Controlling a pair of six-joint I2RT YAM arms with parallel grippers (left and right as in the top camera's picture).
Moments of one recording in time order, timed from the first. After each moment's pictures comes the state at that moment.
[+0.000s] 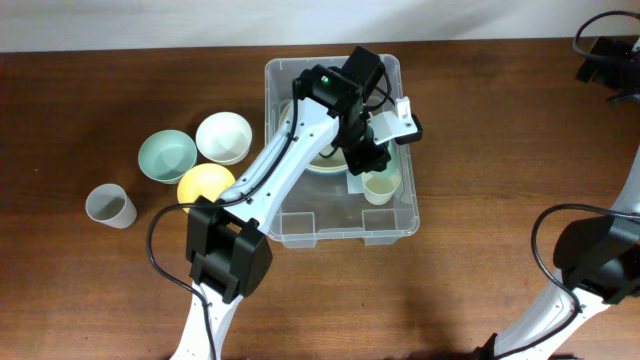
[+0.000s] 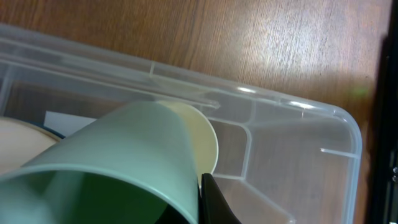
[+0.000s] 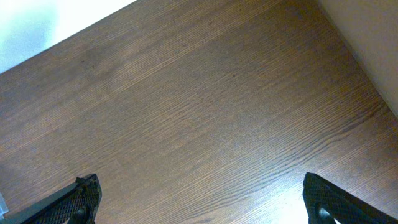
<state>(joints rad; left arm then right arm) -0.61 2.28 2.28 -1.32 0.48 0.65 -0.44 2.09 2.36 -1.26 0.03 0.08</state>
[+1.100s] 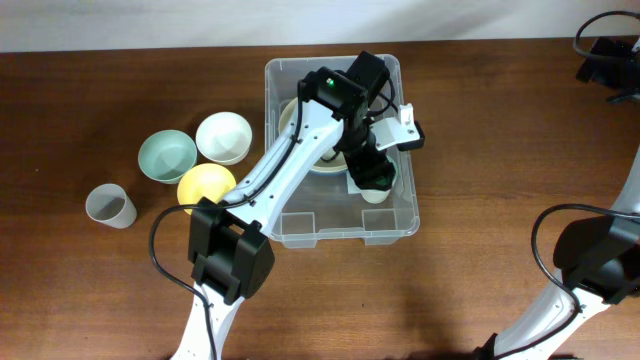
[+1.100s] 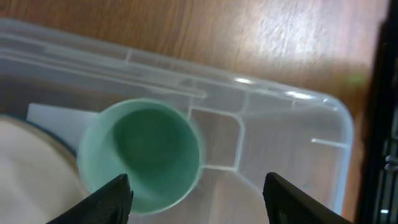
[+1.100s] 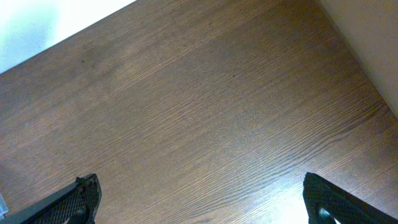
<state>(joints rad) -0.62 2.28 2.29 -1.37 0.45 0.66 -0.44 2.09 2.36 -1.26 0.03 0.08</state>
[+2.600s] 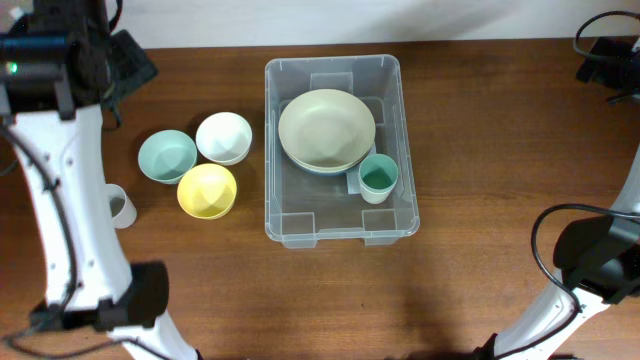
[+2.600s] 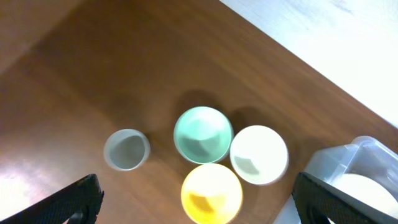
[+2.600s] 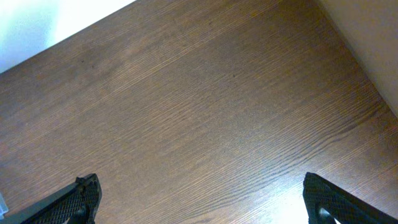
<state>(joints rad) 0.03 1.92 2.60 -1.68 -0.36 -0.59 -0.44 2.09 2.36 -1.26 0.03 0.08</state>
